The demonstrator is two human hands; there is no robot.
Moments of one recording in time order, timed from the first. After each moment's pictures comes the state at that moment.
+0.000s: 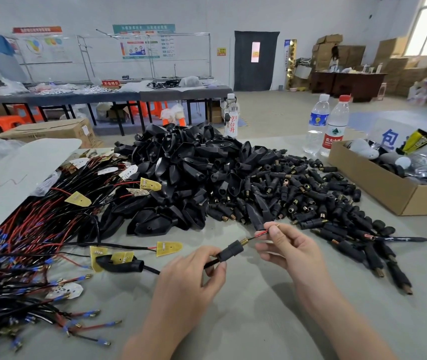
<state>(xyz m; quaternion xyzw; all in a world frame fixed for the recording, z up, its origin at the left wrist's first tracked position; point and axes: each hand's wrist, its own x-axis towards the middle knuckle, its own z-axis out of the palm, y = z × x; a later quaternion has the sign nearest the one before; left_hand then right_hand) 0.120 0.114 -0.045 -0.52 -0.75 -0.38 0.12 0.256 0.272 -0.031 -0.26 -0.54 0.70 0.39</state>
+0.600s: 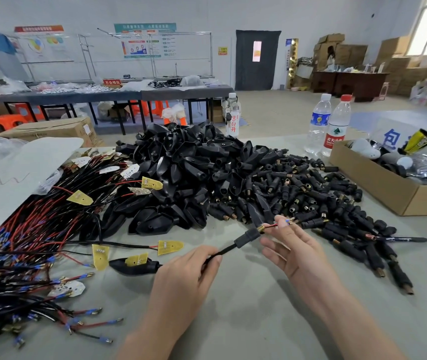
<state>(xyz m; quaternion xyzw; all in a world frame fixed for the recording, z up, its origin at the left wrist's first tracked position) 0.115 0.112 -0.044 -0.52 -0.75 -0.38 0.15 0.260 0.275 -0.025 -0.24 -0.42 0.80 0.36</state>
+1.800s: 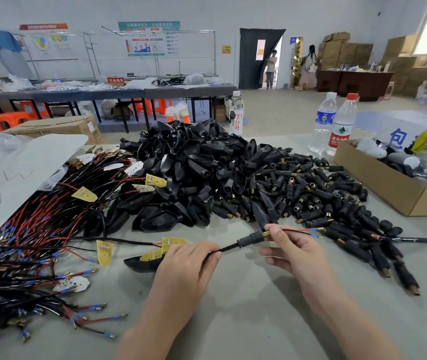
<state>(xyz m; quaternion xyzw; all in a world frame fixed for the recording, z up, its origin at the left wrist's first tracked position) 0.105 0.114 -0.047 -0.55 -0.72 -0.36 0.21 0.257 0.268 -0.031 -0.29 -0.55 0.69 0.37</state>
